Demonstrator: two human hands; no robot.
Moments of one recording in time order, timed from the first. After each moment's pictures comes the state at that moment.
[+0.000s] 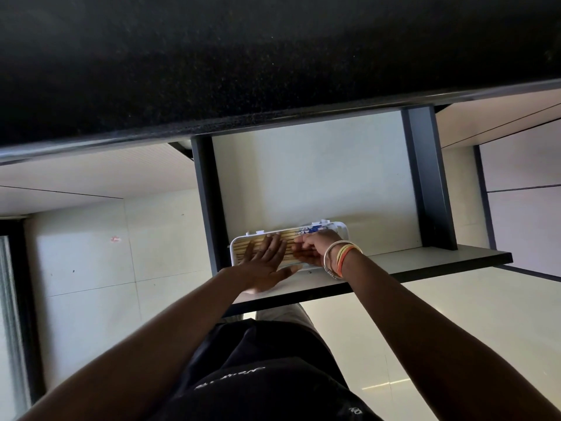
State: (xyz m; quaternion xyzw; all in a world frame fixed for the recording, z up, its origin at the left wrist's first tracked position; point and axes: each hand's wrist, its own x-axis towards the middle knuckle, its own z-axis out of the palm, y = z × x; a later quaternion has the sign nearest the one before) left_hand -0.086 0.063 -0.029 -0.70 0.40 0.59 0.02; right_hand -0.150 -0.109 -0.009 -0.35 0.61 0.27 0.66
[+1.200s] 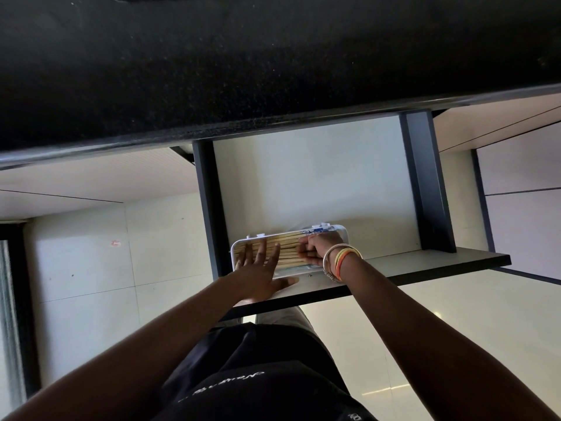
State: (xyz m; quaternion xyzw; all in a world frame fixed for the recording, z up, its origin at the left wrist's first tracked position) left_hand -0.085 0.067 -0.001 -0.72 0.33 0.61 0.04; right_hand -0.148 -0.110 -0.008 -0.39 0.63 0.25 0.63
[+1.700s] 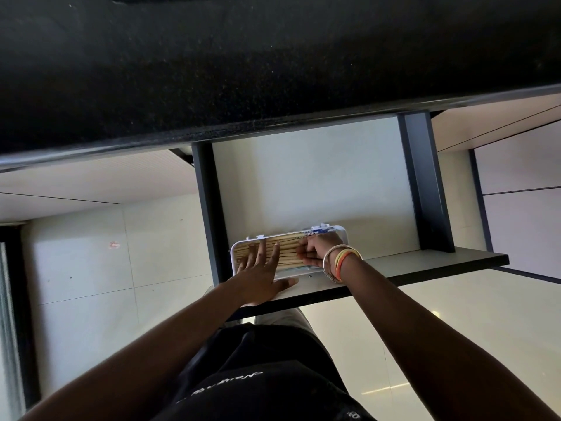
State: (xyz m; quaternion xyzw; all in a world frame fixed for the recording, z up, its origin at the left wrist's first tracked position) left_hand -0.088 0.066 0.001 -0.73 0.32 0.60 -0.01; right_hand -0.150 -0.109 -0.015 -0.41 0.62 0.24 0.63
